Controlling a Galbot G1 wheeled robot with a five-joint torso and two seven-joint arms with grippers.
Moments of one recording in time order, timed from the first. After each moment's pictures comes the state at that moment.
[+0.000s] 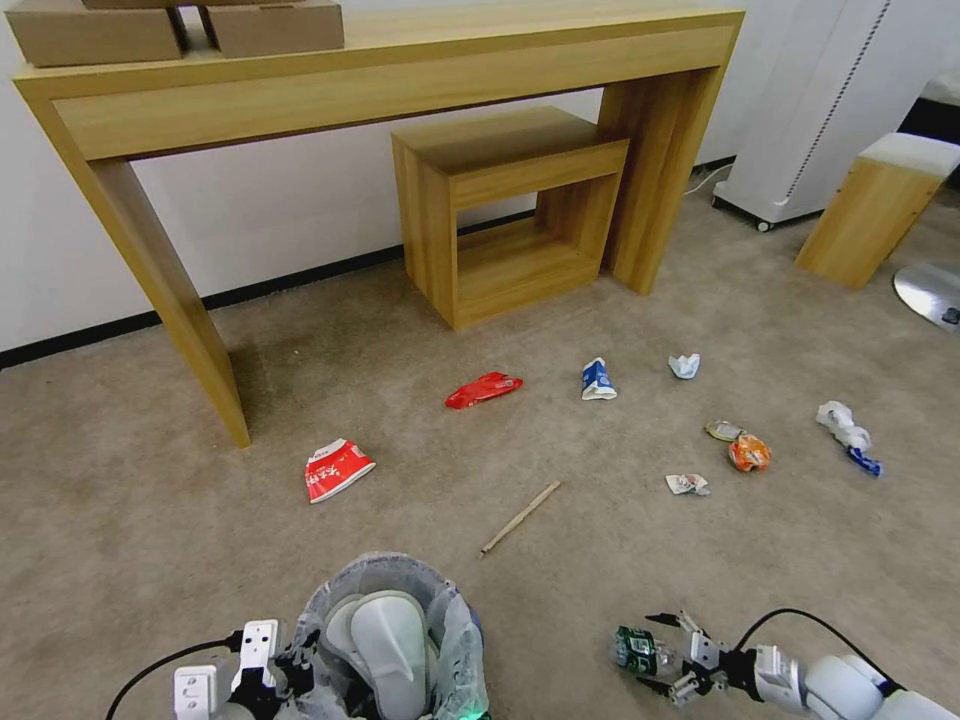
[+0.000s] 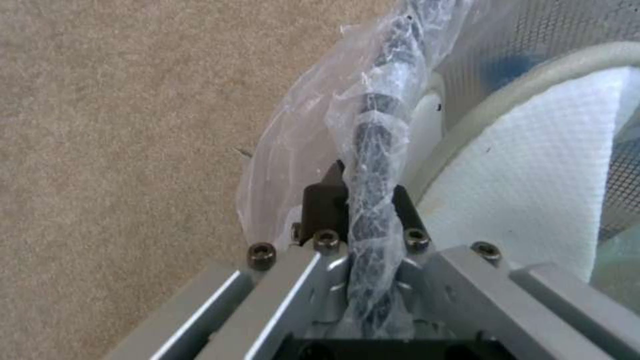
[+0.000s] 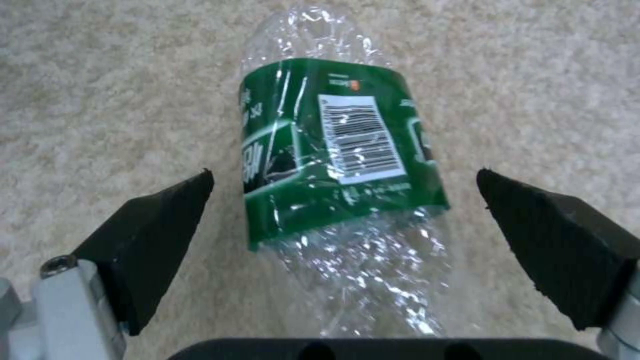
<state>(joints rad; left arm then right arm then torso) 1.93 -0.93 -0.51 -2.25 -0.82 0.44 -0.38 -1.05 0.74 -0.21 0.99 0.26 0.56 -0.62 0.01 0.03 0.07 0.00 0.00</state>
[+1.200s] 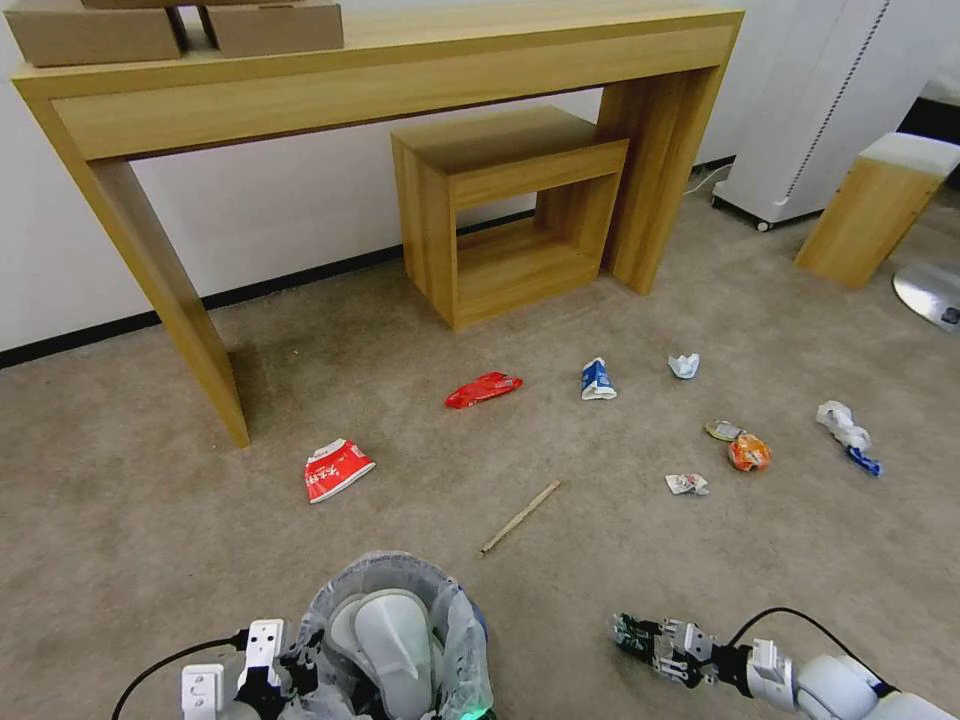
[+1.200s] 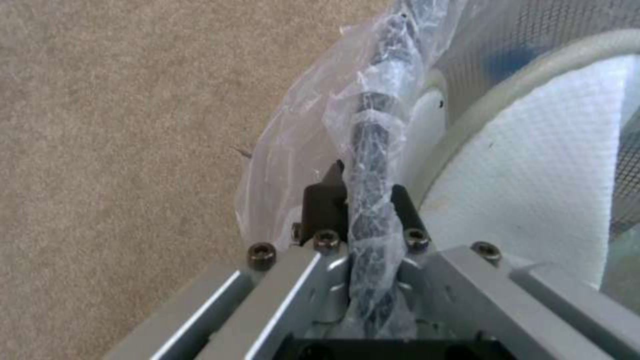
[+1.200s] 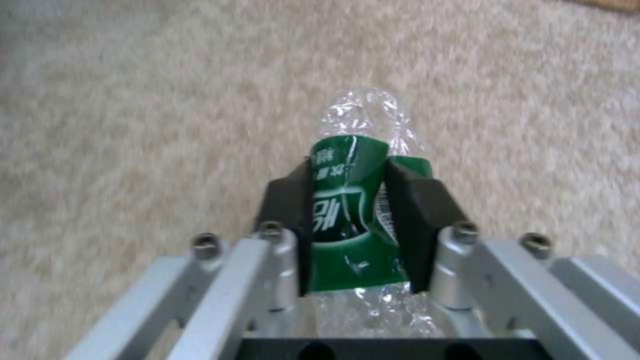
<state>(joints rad) 1.91 -0.93 -0.48 -2.23 -0.81 0.42 -0.39 -1.06 0.73 -0.21 1.05 0.39 0.56 -0.62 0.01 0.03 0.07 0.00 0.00</state>
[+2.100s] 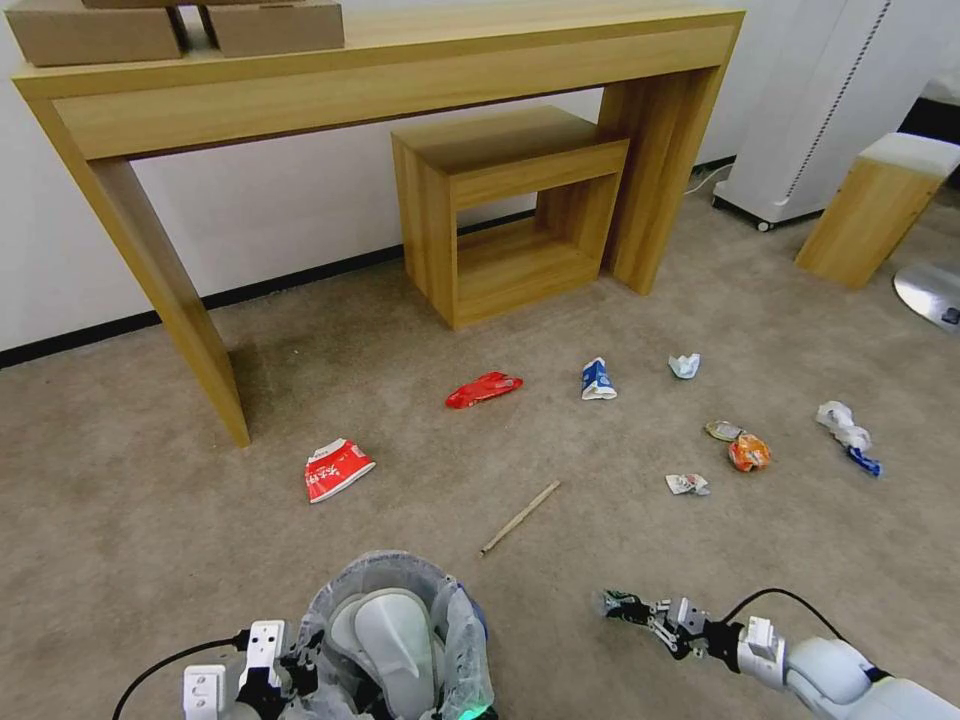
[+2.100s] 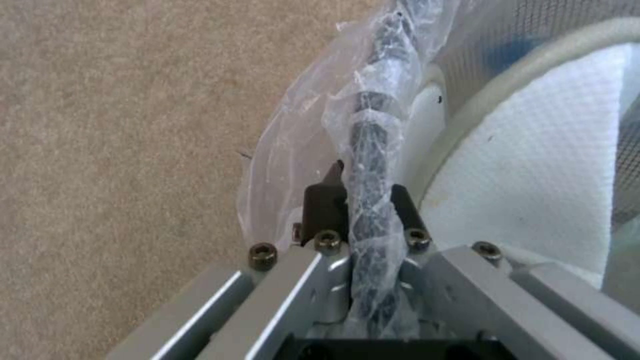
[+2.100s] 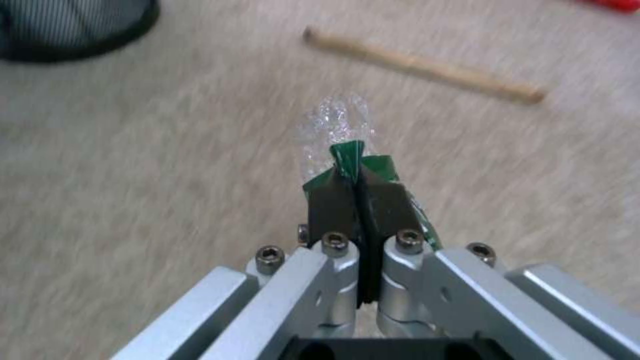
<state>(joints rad) 1.91 -0.89 -0.48 -2.24 -0.83 0.42 -0.39 -1.09 0.69 -0.11 1.17 0.45 0.55 -0.62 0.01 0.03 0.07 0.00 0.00</state>
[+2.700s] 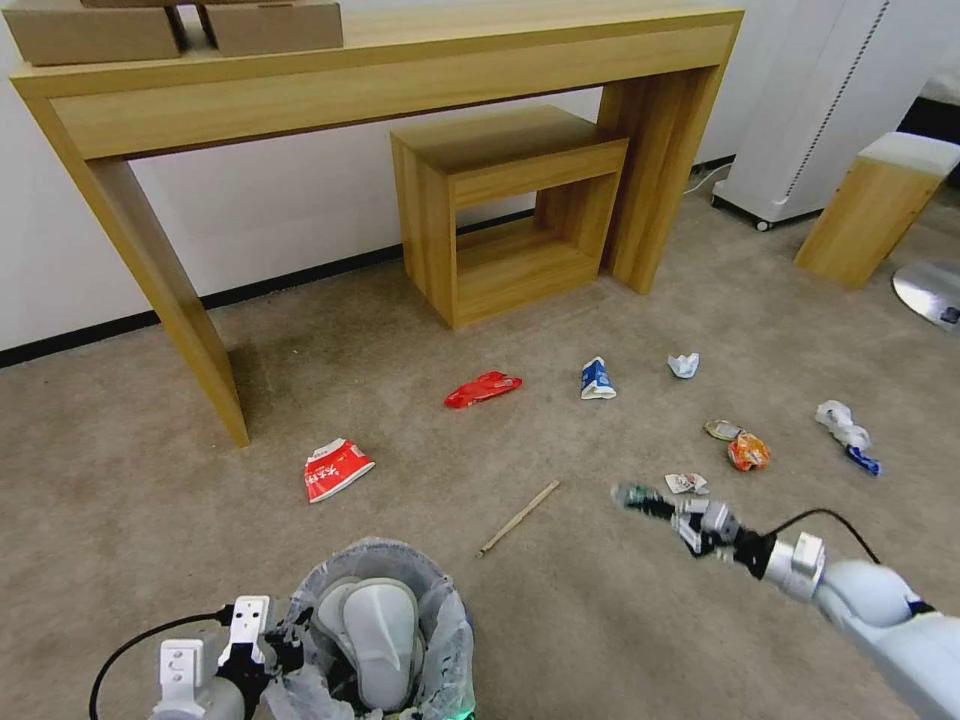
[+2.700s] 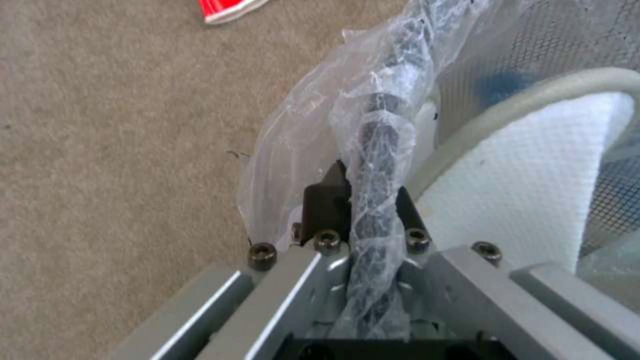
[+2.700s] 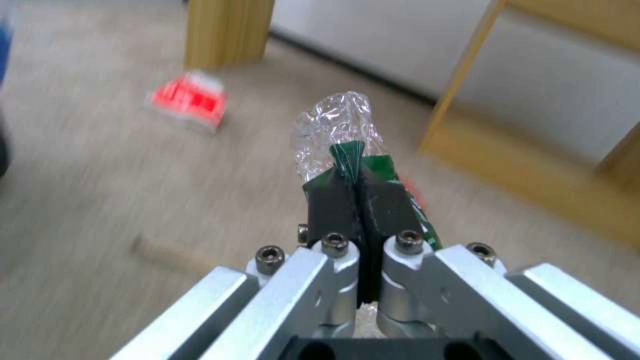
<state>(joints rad) 1.93 -0.81 -0.58 -2.30 -0.92 0.42 -0.41 -1.03 0.67 0.13 1.34 0.58 0.57 -0.65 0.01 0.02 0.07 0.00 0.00</state>
